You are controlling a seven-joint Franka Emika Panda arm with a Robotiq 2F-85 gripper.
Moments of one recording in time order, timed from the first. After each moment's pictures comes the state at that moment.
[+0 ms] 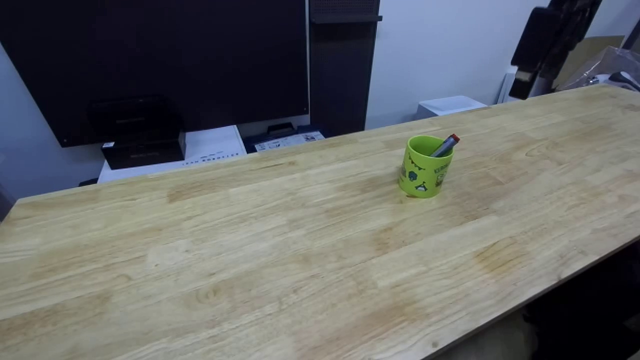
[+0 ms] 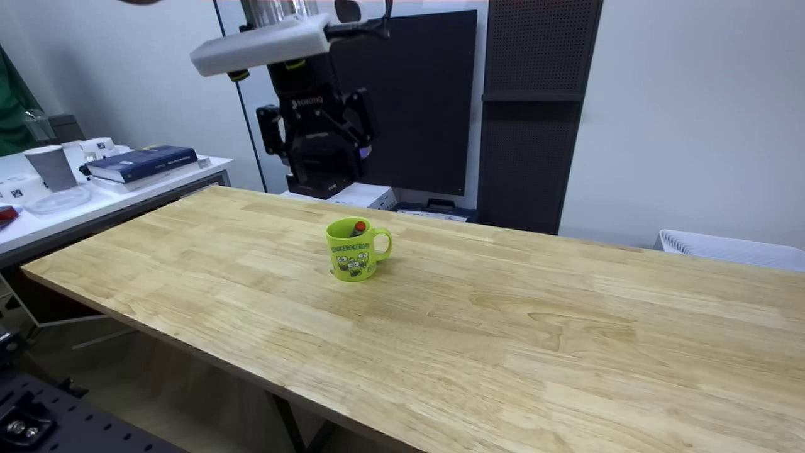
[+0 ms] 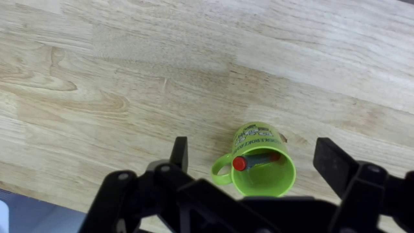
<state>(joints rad) -0.10 -0.06 -0.07 -2.55 -0.20 2.54 -0.18</state>
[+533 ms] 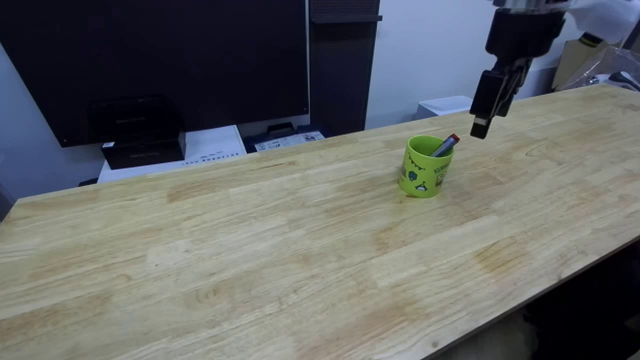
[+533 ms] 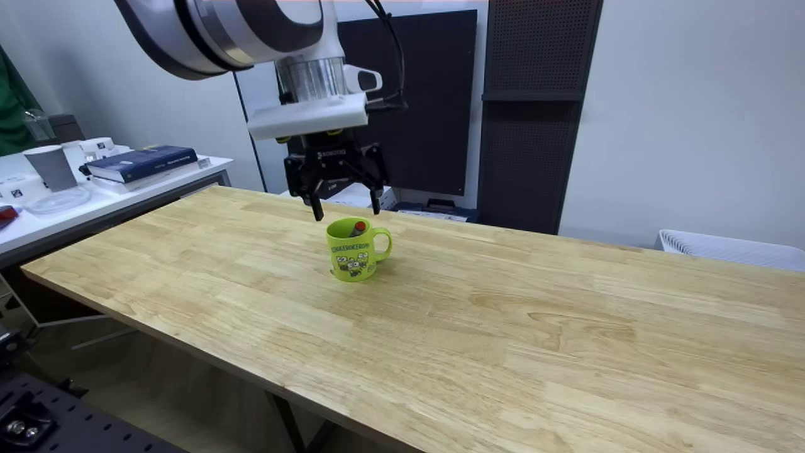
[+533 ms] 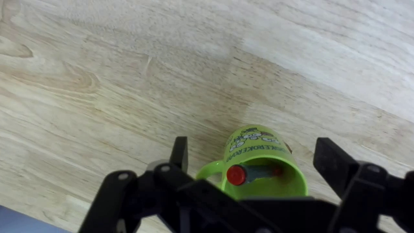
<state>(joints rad) -0.10 0.22 -0.06 -2.43 -0.19 2.66 -0.28</state>
